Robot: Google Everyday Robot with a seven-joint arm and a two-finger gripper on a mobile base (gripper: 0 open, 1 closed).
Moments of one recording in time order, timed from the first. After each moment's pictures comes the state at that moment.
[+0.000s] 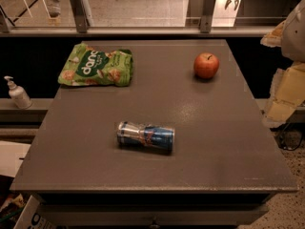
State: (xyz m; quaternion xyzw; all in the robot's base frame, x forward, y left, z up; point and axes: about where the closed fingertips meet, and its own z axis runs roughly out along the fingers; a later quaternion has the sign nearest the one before) arm 0.438 -0.217 0.976 -0.60 0.78 -0.03 0.16
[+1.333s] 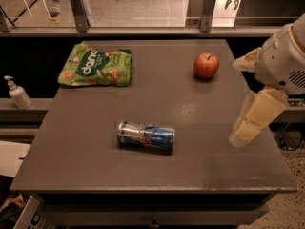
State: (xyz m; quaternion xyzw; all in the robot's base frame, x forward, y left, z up) arm 0.424 -0.166 0.941 -0.59 0.77 0.08 0.21
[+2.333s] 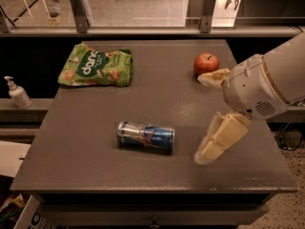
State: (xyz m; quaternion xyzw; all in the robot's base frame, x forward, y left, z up) arm 0.409 -0.097 0.915 -0.61 0.71 0.17 0.30
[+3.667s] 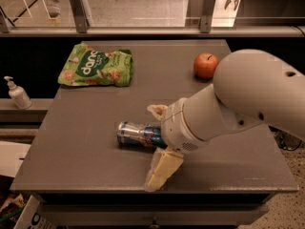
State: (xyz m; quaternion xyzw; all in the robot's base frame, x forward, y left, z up) arm 0.401 0.004 0.828 -0.67 0.66 0.16 0.29
